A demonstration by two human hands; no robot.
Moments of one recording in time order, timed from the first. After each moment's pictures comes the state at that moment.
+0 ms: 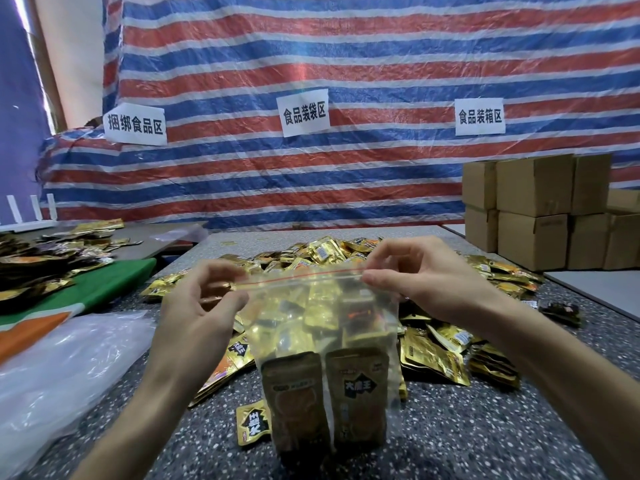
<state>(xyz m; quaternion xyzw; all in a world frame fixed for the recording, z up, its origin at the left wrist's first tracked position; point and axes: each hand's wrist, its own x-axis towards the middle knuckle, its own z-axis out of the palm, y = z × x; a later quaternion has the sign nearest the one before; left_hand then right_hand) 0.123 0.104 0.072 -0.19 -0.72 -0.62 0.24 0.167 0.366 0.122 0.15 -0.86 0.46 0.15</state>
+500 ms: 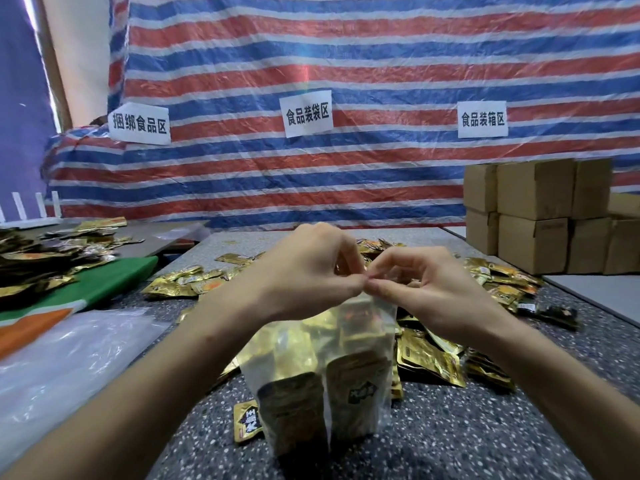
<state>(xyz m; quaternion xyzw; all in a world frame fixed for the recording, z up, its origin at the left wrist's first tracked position) 0.134 0.181 0.151 -0.44 -0.85 -0.25 0.16 0.172 0.372 0.109 0.21 -0.85 0.43 0.22</state>
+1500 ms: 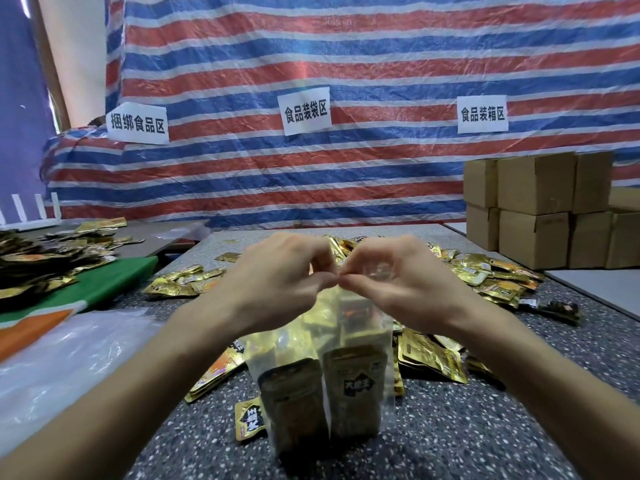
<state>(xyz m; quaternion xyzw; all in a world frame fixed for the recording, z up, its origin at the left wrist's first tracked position) 0.132 0.159 0.141 -0.40 -0.87 -0.20 0.20 0.168 0.347 0.121 0.21 -0.89 0.32 0.24</state>
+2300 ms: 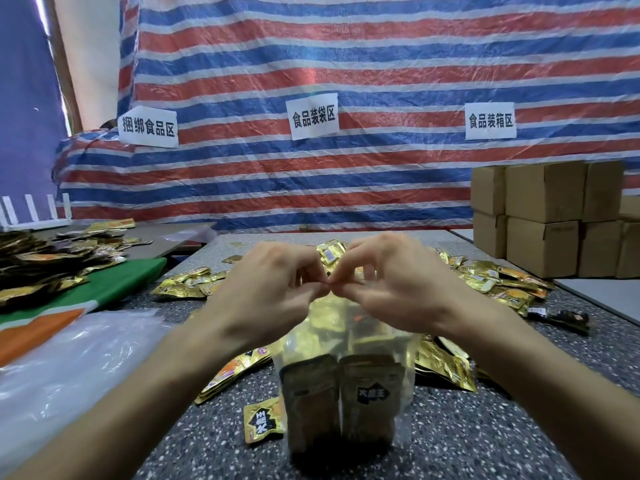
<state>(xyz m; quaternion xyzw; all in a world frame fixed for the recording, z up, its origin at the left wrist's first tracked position) 0.132 0.138 0.128 -0.38 -0.85 -0.28 0.24 0.167 0.323 0.138 0.19 -0.93 0.18 0.25</state>
